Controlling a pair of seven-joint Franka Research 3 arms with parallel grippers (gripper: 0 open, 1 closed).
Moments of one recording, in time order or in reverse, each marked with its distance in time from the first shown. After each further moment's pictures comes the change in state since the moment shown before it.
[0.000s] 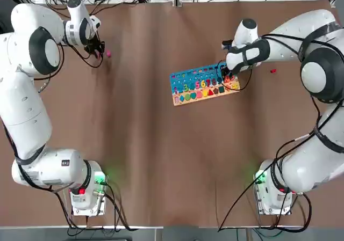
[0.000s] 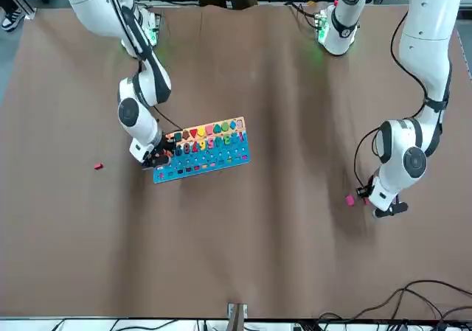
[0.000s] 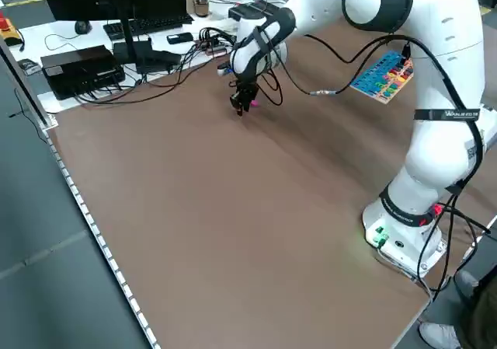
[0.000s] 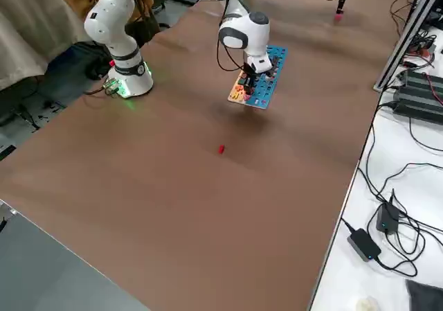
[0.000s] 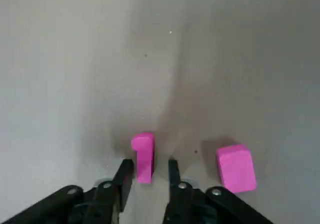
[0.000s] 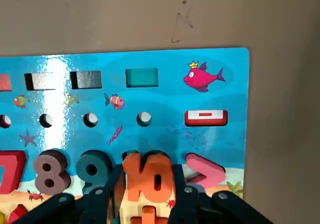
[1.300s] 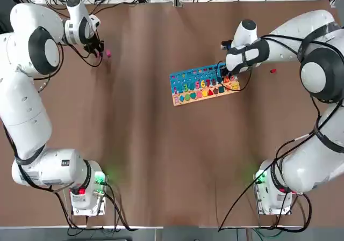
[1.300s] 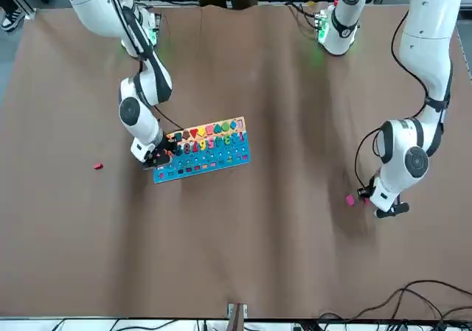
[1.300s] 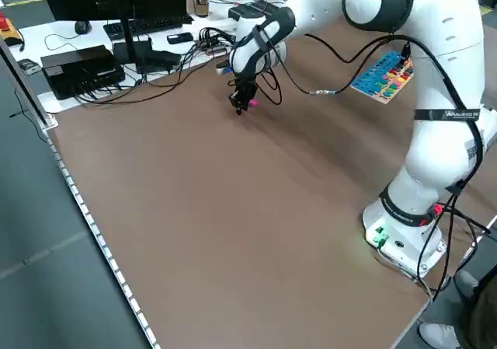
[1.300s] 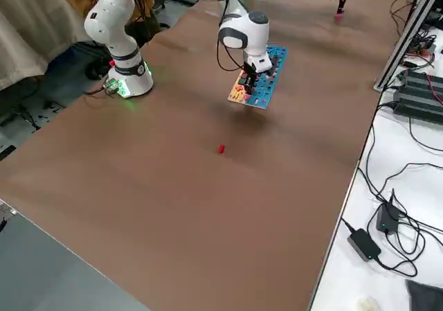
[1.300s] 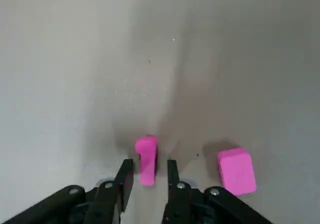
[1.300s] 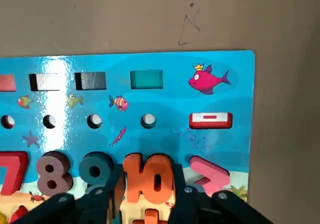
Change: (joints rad) left arm 0.003 -0.004 0.001 0.005 0.000 0.000 0.000; right arm -0.001 0.005 0.007 -0.006 0.000 0.024 -0.005
